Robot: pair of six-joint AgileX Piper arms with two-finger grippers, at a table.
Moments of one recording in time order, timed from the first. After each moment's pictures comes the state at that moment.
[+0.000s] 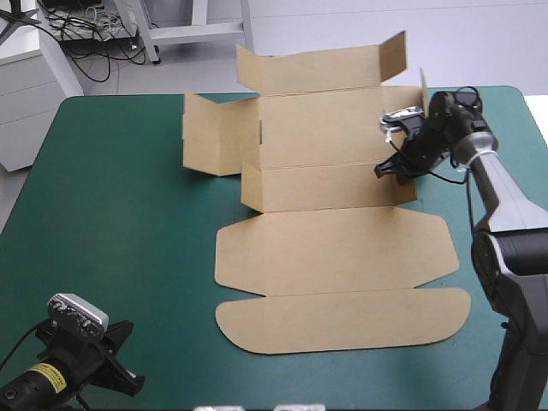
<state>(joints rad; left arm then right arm) -0.42 0.32 -0.50 -0.05 0.95 0.09 0.12 2.04 -1.89 0.12 1.23 -0.38</state>
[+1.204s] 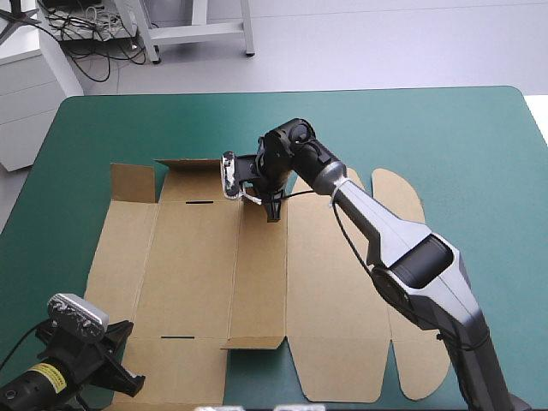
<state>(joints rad) -0.42 0.32 -0.50 -0.05 0.95 0.09 0.68 2.24 -2.23 0.08 1.15 -1.11</state>
